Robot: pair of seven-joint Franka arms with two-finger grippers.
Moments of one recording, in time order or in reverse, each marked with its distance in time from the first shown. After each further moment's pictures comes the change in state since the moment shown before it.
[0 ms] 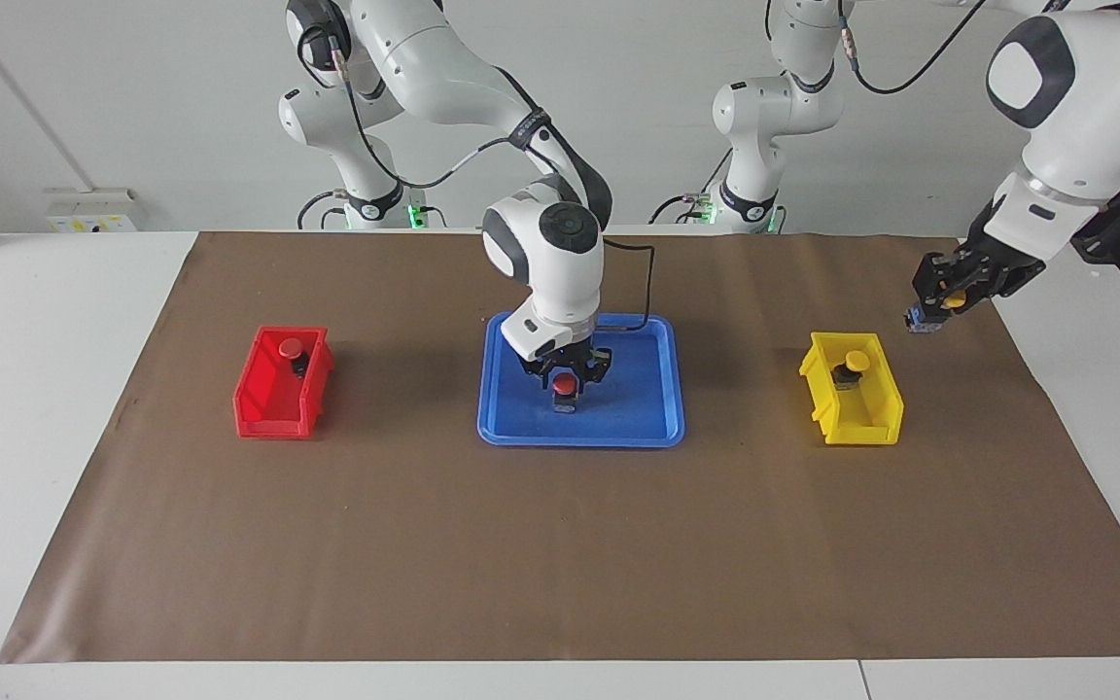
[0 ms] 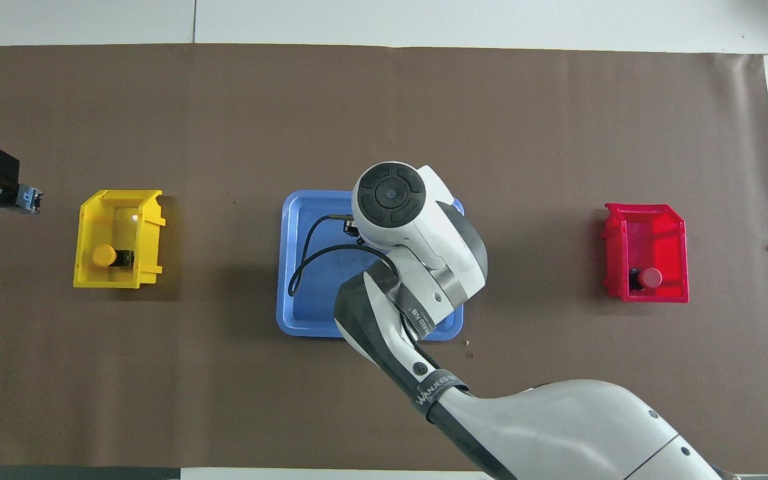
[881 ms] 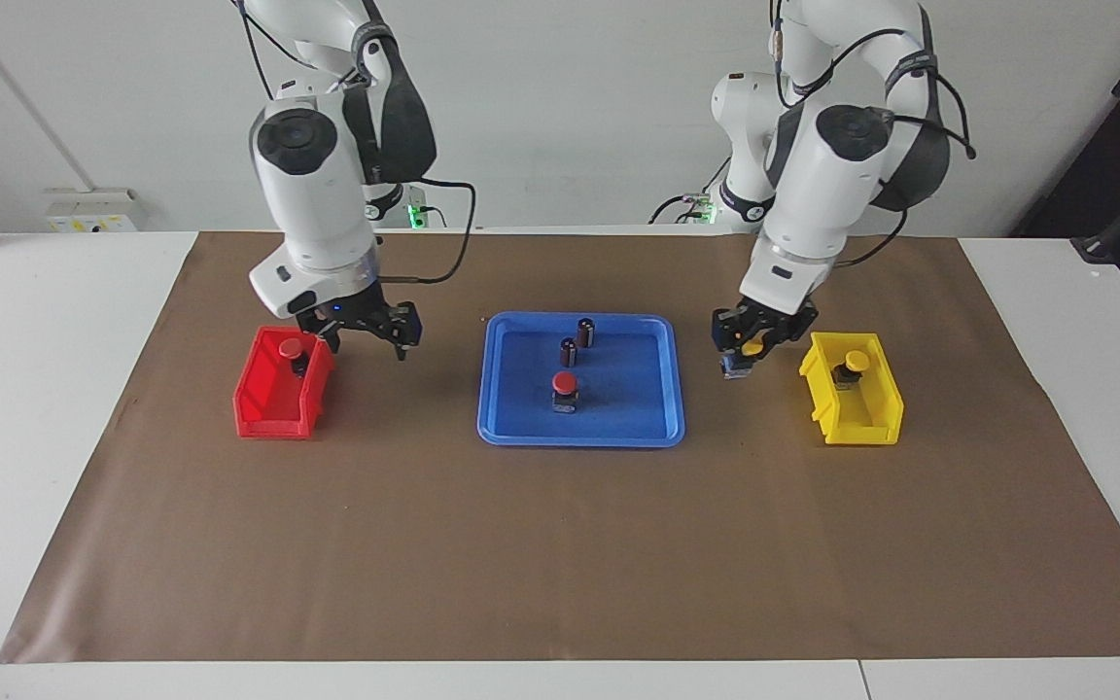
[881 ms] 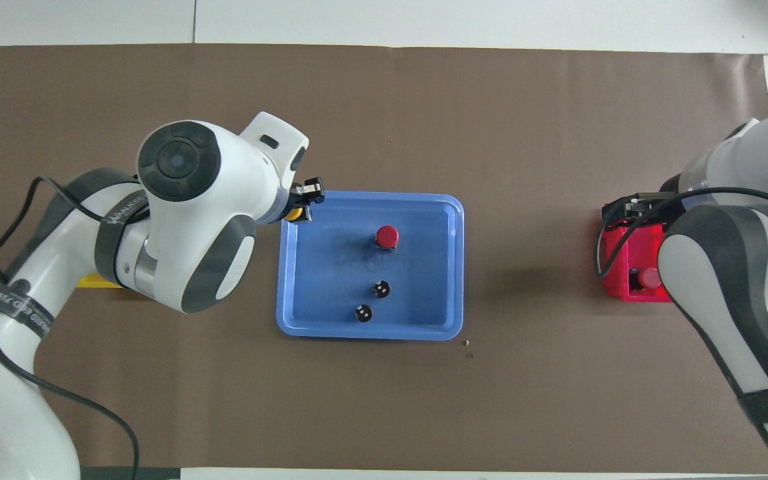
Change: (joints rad) left arm -0.524 0.184 -0.025 -0.309 0.000 0.625 -0.709; right arm -0.609 -0.467 -0.025 -0.385 0.054 -0.134 -0.804
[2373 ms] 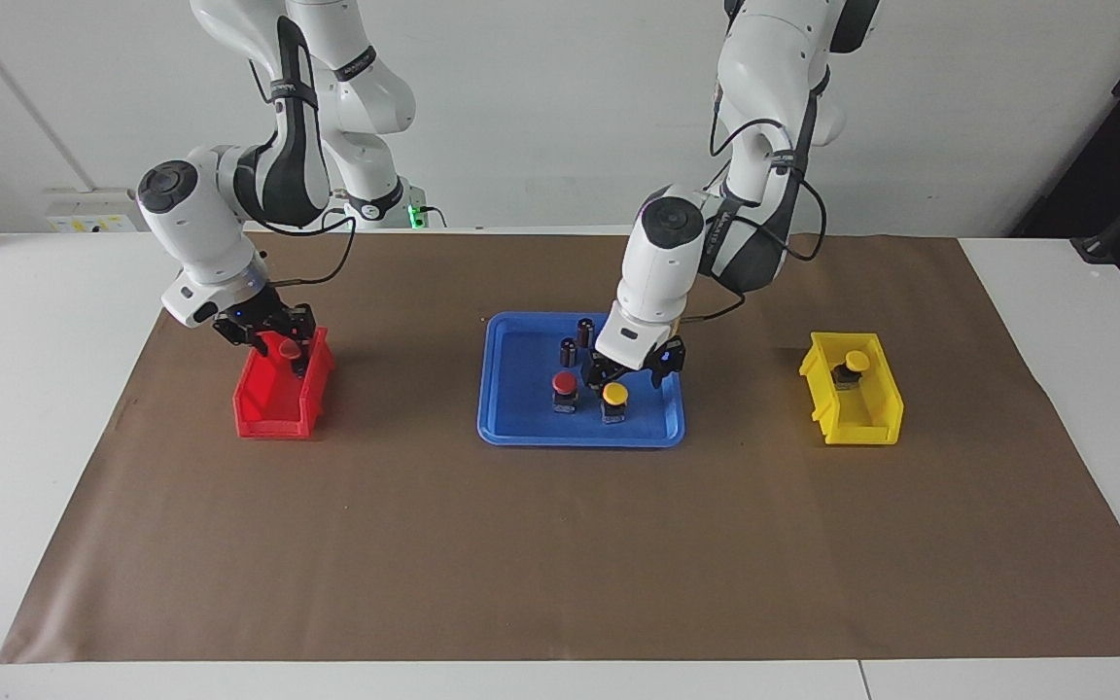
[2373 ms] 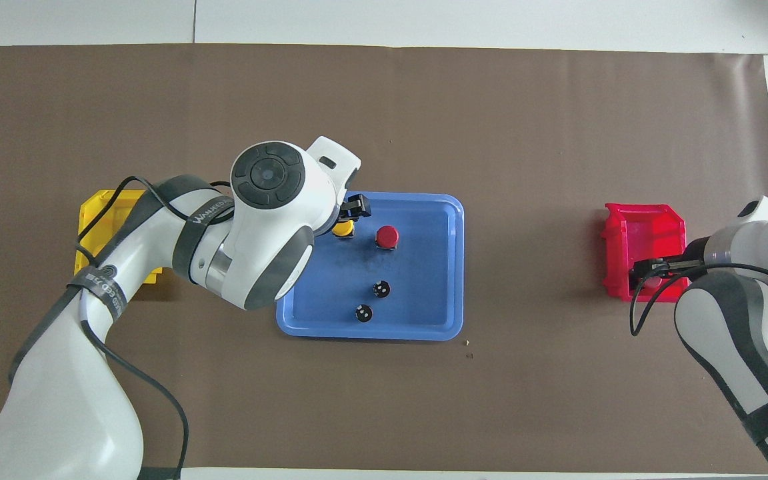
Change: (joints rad) left arm -0.046 0.048 0.020 0.069 0.000 -0.106 0.018; right arm -0.130 -0.066 0.002 -0.328 0.008 0.296 -0.212
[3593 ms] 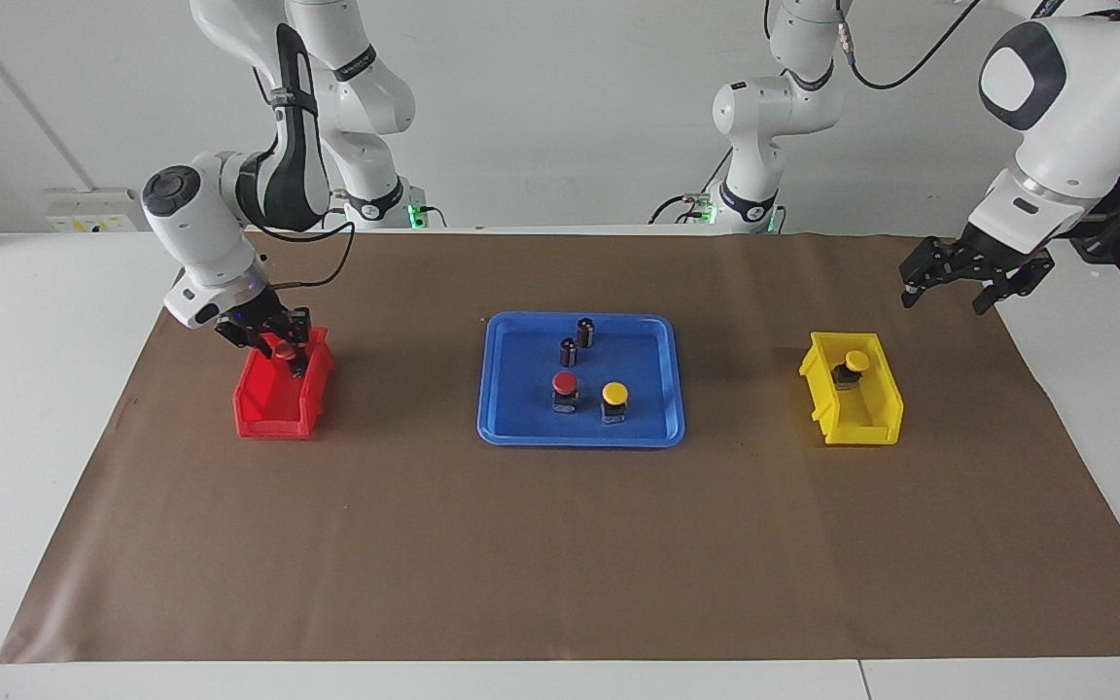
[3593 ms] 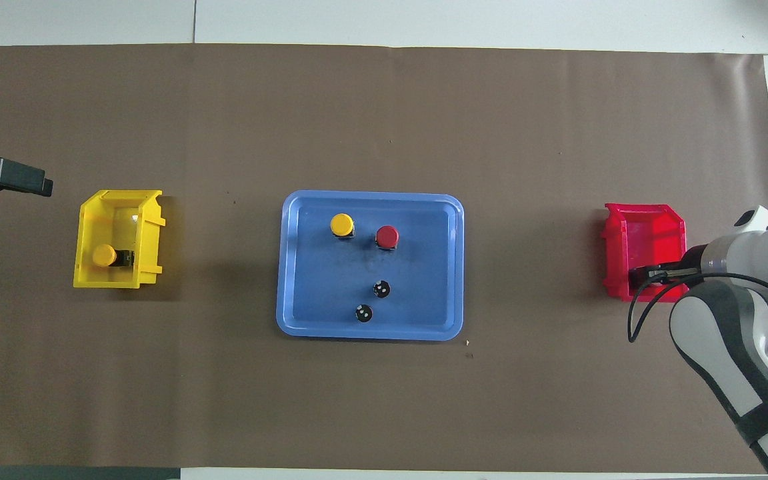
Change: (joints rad) left arm 0.572 -0.272 0.011 0.017 -0.014 -0.275 0.798; right arm -0.008 0.000 0.005 -0.052 0.000 0.065 -0.010
